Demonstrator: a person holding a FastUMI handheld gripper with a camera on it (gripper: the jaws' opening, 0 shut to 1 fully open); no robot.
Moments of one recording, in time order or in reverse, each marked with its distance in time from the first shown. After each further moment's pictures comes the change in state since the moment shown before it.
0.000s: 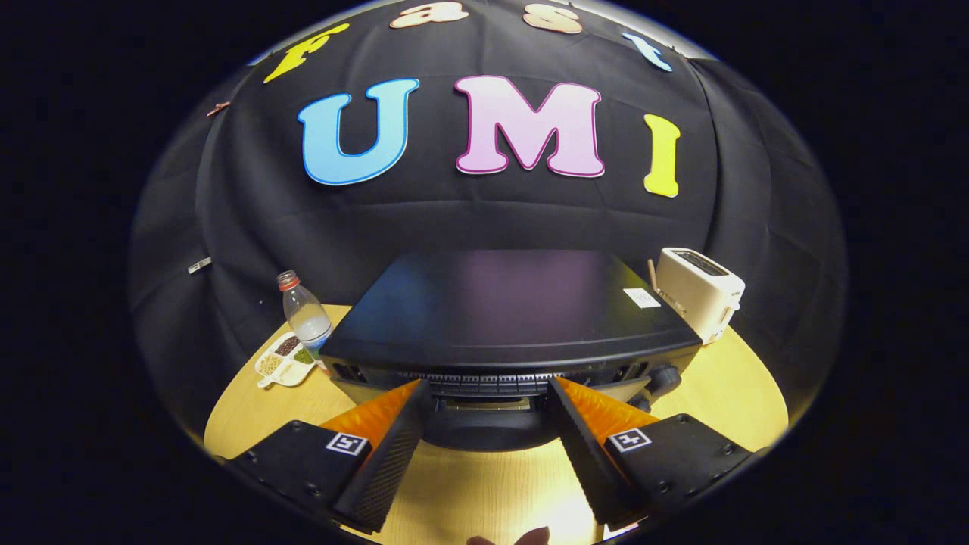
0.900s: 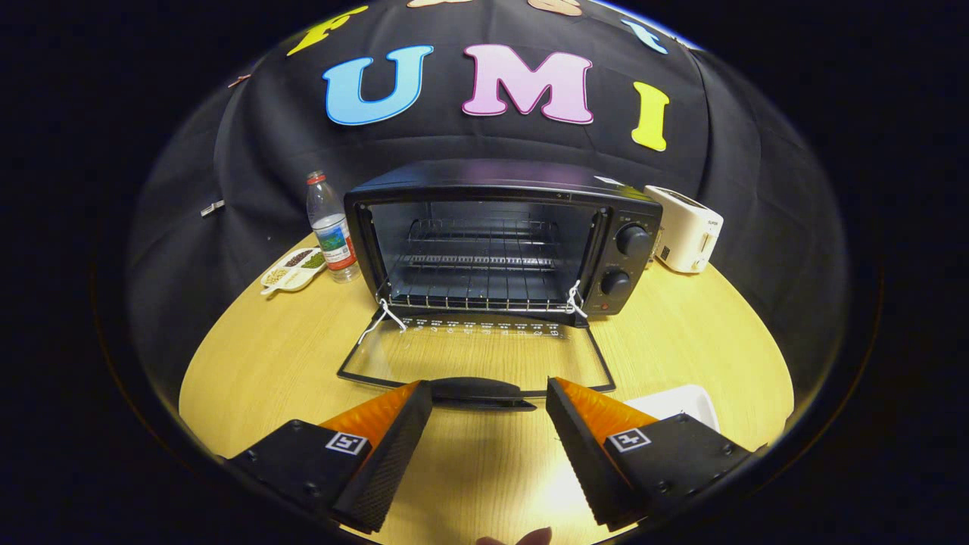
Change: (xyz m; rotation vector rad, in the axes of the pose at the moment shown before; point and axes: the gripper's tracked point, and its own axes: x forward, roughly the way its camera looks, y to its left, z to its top) arm -0.081 -0.022 -0.123 -0.032 0.160 0.004
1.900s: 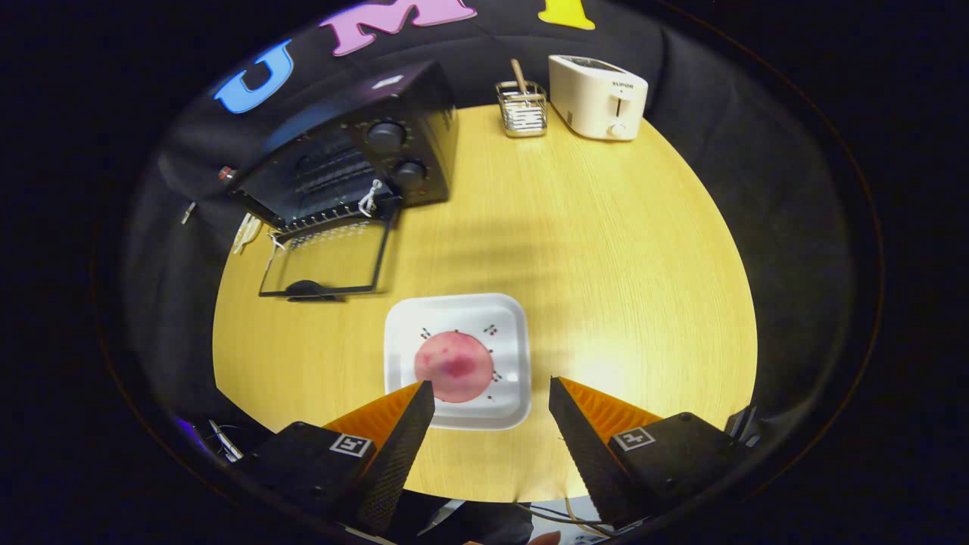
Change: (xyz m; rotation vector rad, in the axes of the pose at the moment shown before) arm -0.049 -0.261 -0.063 0.149 0.627 0.030
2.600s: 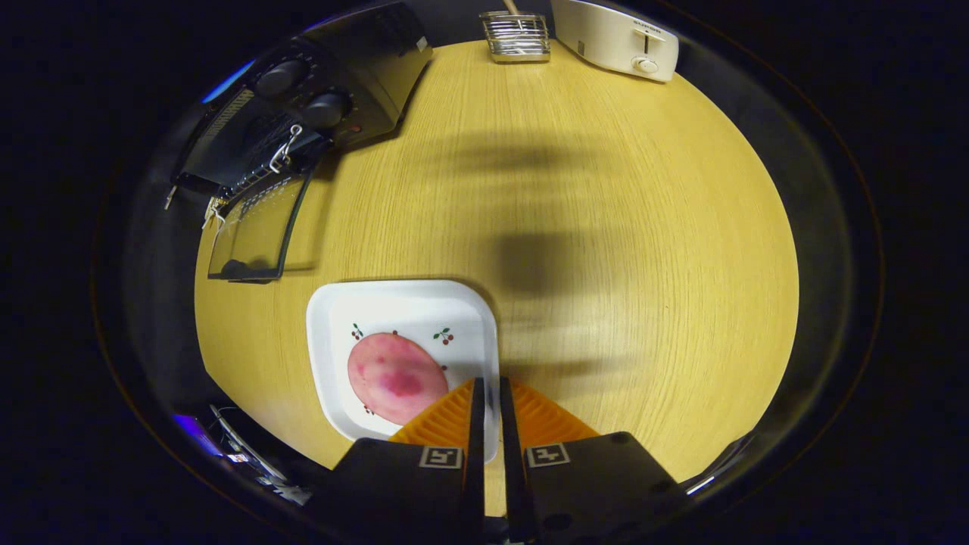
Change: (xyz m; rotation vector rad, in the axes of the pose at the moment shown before) arm 0.088 -0.019 -0.020 -0.028 0.219 0.036
